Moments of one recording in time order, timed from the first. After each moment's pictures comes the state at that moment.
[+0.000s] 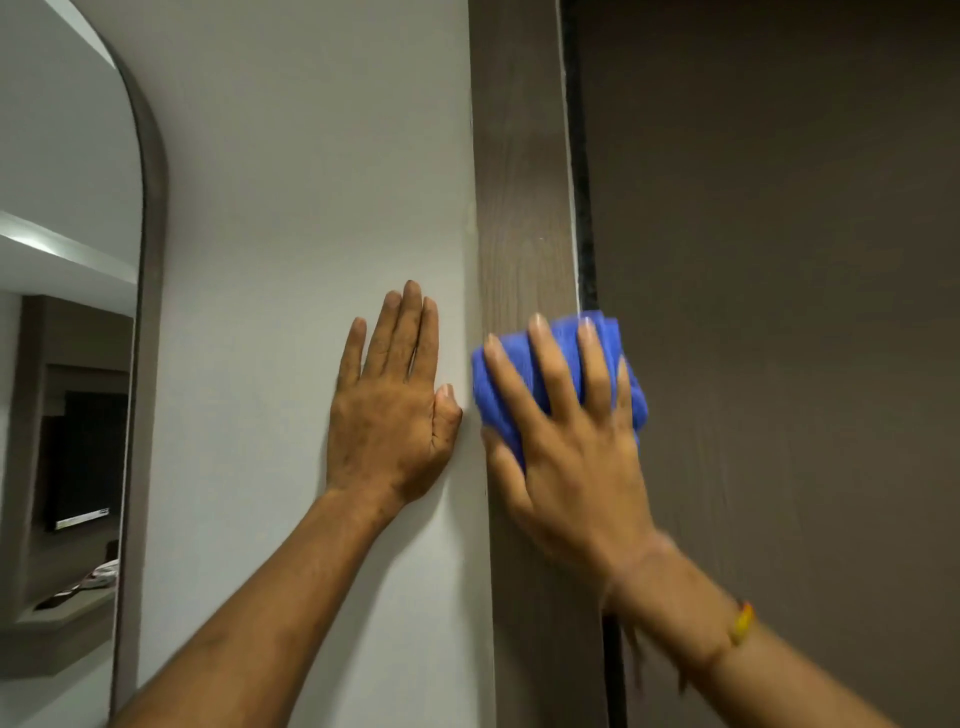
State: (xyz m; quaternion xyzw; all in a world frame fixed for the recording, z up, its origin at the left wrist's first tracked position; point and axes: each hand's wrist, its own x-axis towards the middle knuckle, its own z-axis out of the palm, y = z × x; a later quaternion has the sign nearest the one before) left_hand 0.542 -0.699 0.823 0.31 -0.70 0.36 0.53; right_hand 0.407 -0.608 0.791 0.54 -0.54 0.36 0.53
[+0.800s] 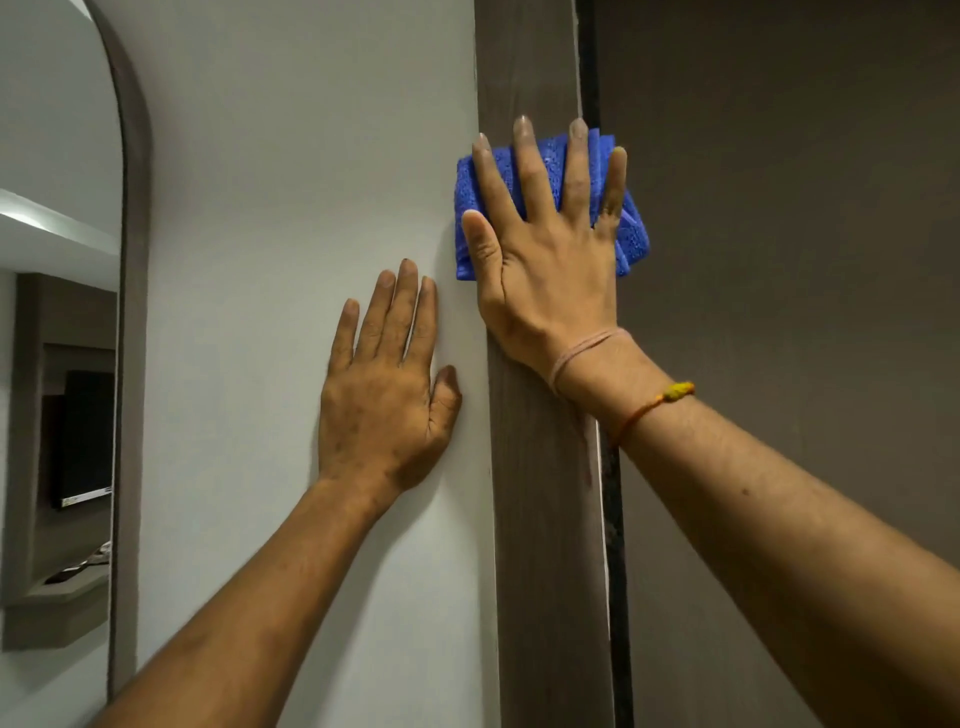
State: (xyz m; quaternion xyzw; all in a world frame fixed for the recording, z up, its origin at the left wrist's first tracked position) left_hand 0.545 -0.701 0.817 0.31 -0.70 0.36 0.53; right_hand 0.424 -0.621 0.902 0.48 -0.55 0.37 0.57
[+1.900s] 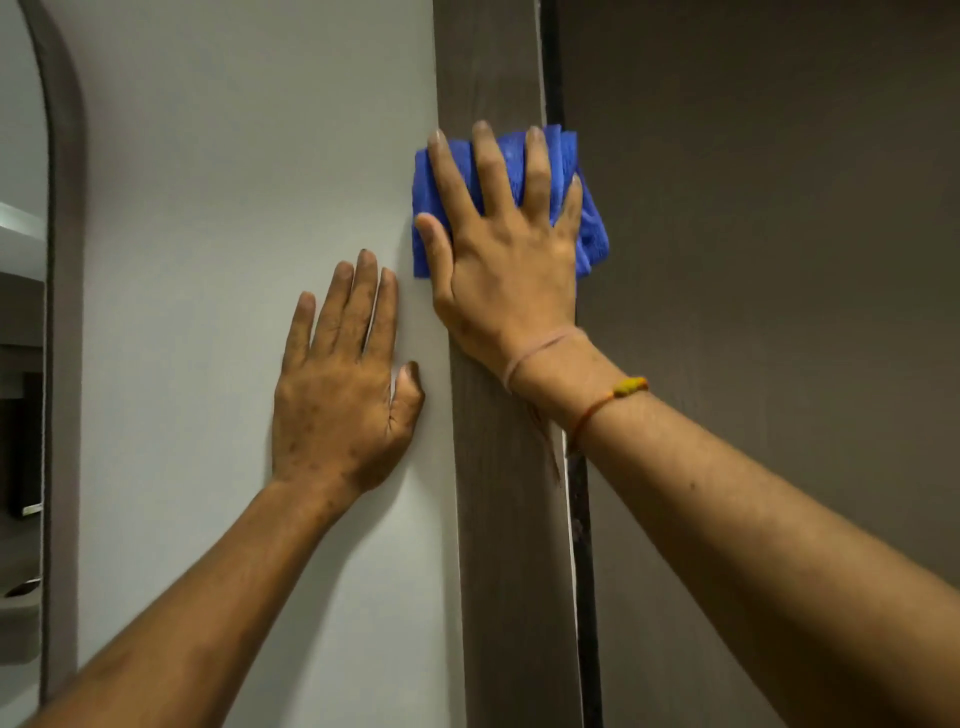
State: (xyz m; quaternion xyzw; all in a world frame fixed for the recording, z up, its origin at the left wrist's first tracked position) left_hand 0.545 -0.704 0.816 0.31 -0.69 0.38 0.53; right_hand 0.427 -0.622 0.895 0.49 -0.56 0.39 0.54
